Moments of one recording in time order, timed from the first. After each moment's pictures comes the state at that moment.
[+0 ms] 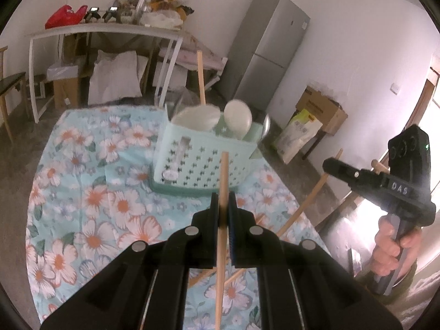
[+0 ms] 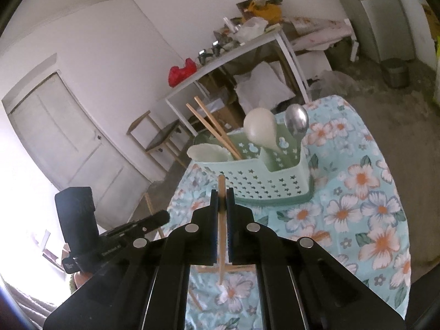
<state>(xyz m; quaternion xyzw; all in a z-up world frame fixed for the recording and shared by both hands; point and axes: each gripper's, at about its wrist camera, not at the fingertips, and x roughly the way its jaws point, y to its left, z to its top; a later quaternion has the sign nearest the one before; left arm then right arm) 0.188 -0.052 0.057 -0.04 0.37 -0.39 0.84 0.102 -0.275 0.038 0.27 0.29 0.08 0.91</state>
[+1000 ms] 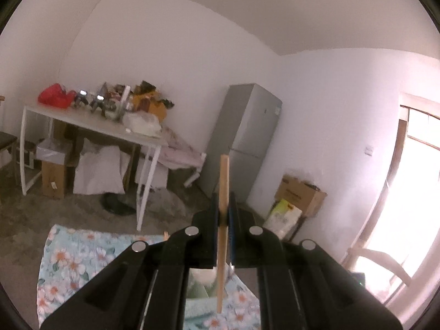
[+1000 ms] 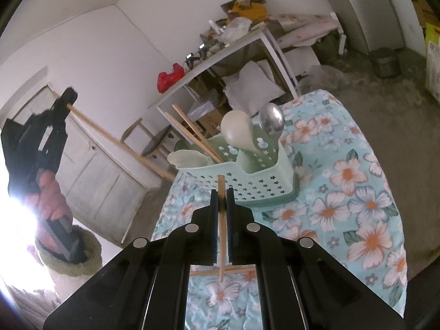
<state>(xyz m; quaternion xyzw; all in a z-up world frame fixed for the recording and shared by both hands) 0.225 -0.054 0.211 -0.13 0.13 -0.41 0.89 0.101 -0.300 0.025 0.30 0.30 0.06 0.91</state>
